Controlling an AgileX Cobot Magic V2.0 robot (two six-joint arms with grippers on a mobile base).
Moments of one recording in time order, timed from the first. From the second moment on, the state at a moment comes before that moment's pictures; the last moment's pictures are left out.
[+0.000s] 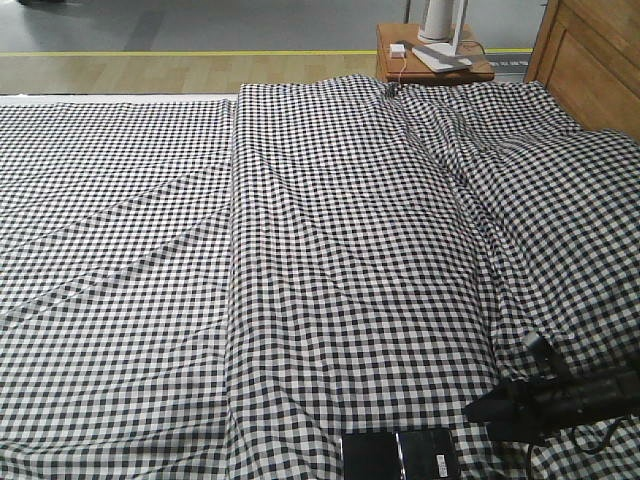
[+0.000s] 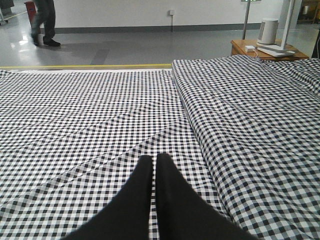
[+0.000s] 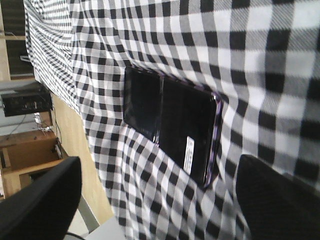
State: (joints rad) left arm 0.07 -0.02 0.03 -0.14 0.25 0.14; right arm -0.43 2.66 -1.22 1.07 1.08 -1.37
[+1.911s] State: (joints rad) left arm 0.07 -0.02 0.03 -0.14 0.25 0.14; right arm -0.26 2.84 -1.29 1.19 1.07 -1.41
